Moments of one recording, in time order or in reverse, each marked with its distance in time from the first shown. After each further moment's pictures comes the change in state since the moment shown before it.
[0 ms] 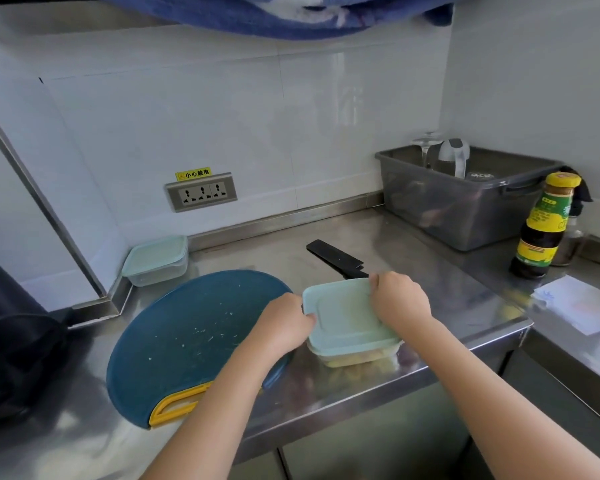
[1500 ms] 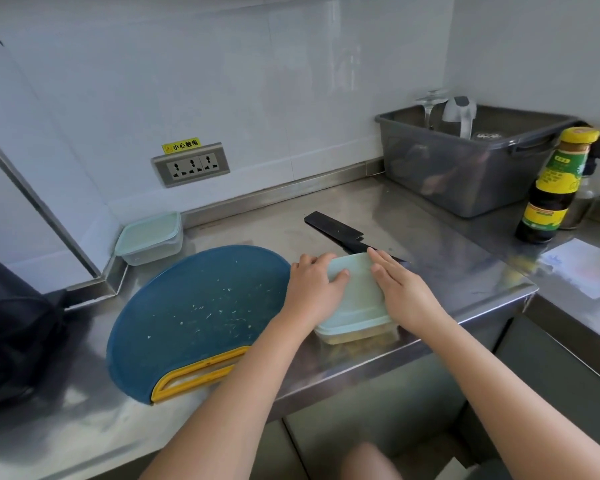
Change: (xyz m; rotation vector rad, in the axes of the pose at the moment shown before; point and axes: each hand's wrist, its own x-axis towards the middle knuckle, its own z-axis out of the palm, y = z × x) left_hand 0.035 0.011 0.046 -0.048 0.166 0.092; right_hand -0.034 0.024 0.015 0.591 -0.105 -0.117
